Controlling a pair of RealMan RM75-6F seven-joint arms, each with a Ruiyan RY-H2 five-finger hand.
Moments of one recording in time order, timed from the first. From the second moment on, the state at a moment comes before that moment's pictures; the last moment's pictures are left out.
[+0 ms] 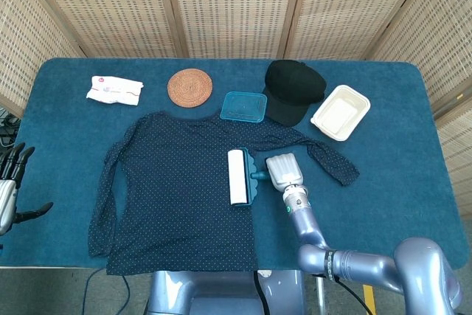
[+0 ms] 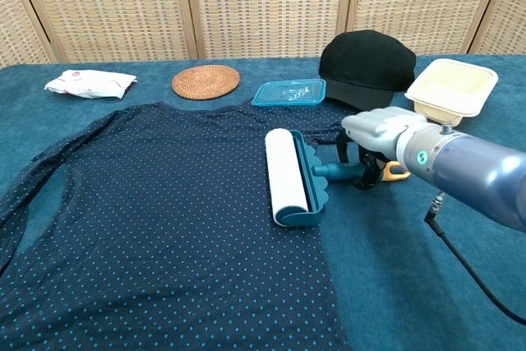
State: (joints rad) left arm -0.14 -1.04 -0.10 -1.74 1.39 1.44 0.08; right arm 0.90 -1.78 0.20 -1.34 -0.62 1.02 -0.83
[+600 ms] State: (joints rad) left arm -0.14 -1.02 -0.10 -1.74 1.40 1.43 0.03; right arm 0.92 -1.72 0.23 -1.48 -0.68 1.09 -0.86
